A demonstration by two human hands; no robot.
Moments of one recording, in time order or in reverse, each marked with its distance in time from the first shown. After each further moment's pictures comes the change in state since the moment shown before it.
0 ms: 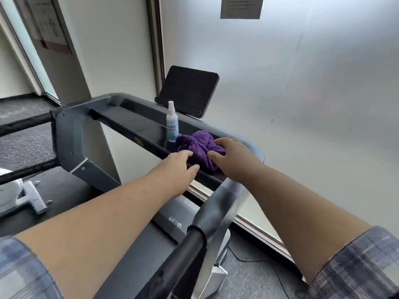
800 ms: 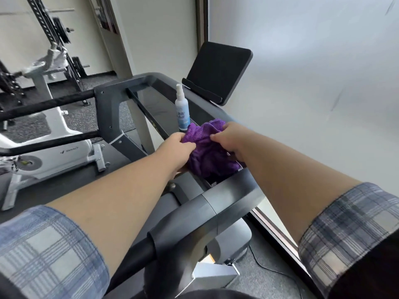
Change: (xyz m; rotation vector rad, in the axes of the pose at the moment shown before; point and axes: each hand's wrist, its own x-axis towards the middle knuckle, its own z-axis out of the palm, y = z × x) left_hand 0.070 0.039 0.044 -0.778 0.305 -0.518; right_hand 0.113 0.035 0.003 0.186 -0.393 0.114
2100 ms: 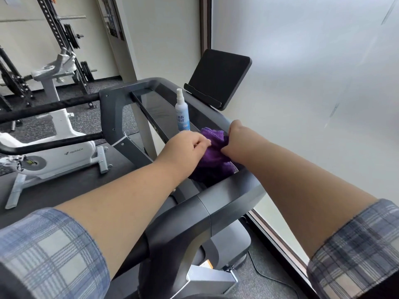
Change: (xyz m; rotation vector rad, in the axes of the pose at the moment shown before) left_hand -0.012 0.002 0.006 0.615 0.116 0.626; right_hand -0.018 0.025 -0.020 -0.427 0.168 -0.171
